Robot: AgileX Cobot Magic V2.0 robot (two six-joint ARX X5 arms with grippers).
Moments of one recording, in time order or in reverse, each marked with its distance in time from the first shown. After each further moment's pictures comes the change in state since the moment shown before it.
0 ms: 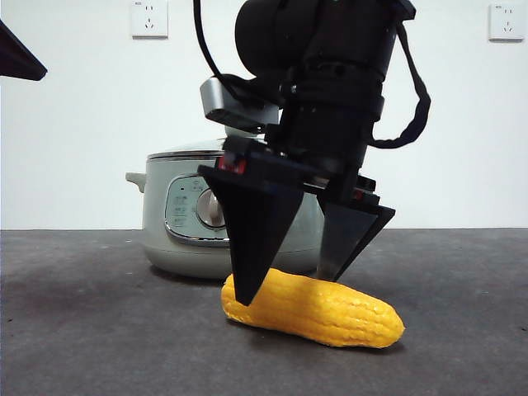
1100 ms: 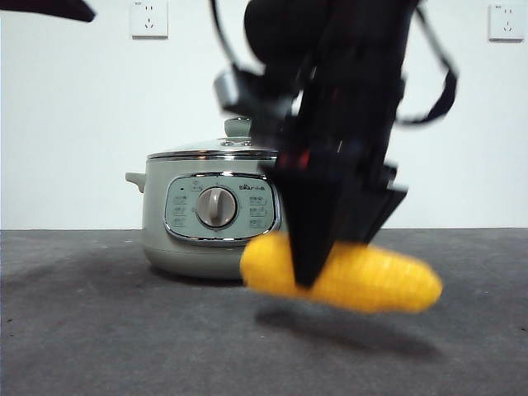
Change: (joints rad) left arm -0.071 0.240 0.347 -0.005 -0.056 0.015; right arm -0.003 -0.090 0.000 -0.131 0.024 0.003
